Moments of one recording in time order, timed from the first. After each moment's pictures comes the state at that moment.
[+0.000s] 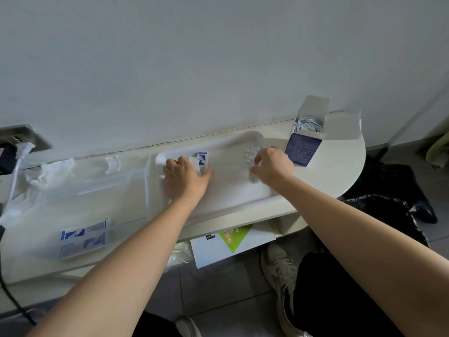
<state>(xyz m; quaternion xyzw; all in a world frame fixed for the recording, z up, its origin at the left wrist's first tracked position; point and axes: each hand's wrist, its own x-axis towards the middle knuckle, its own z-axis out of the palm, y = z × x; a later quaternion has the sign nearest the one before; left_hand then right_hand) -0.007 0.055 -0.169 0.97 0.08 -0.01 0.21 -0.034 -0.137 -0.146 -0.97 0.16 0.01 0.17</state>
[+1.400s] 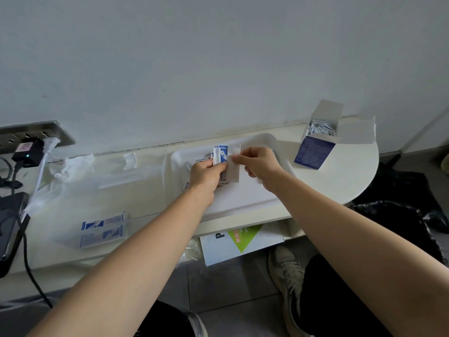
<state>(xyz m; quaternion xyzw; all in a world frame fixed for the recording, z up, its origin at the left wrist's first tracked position) -0.023 0.045 -0.143 0.69 0.16 -0.12 0.69 -0.028 -0.090 -0.137 -0.73 0.16 0.04 0.66</state>
